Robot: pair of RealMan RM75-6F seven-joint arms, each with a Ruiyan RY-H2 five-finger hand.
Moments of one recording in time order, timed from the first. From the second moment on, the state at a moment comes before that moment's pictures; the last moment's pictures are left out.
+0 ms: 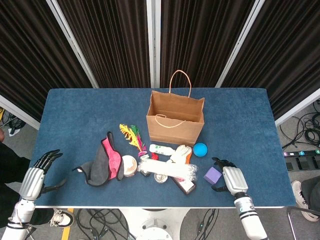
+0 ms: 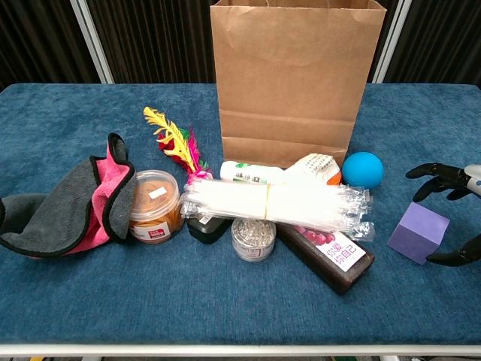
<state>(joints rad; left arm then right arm) -0.11 -1.52 0.04 -1.02 1.65 1.63 -0.56 0.29 -1.49 0.02 -1.70 -1.16 1.19 -0.26</state>
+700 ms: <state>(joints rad) -0.11 -1.52 0.04 -1.01 1.65 1.63 -0.58 0.28 -1.55 0.04 -1.66 -1.16 1.21 -0.30</state>
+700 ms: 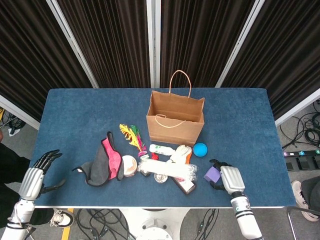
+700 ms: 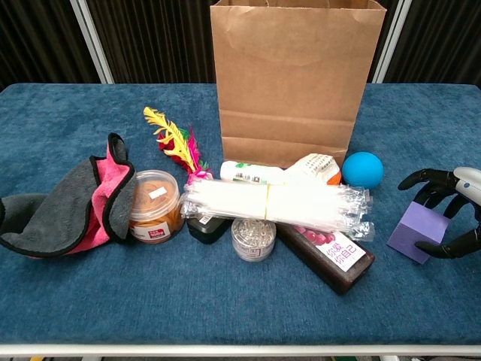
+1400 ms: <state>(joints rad) -0.12 -1.52 0.04 -1.03 1.66 1.62 -0.57 0.25 -1.36 0.07 -2.00 -1.42 1.42 -0.36</state>
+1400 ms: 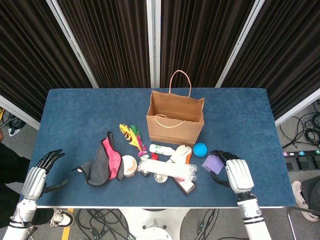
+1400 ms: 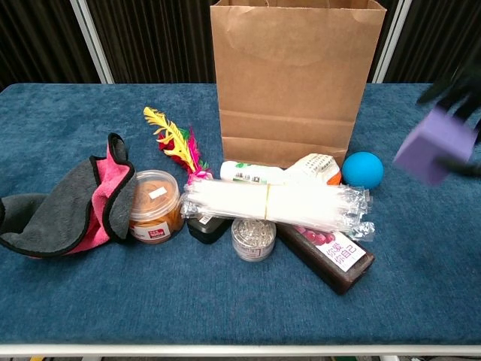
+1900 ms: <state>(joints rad) -0.13 -1.50 0.03 -1.07 1.66 1.63 -0.55 0.48 -1.32 0.46 -2.13 -1.32 1.44 -0.50</state>
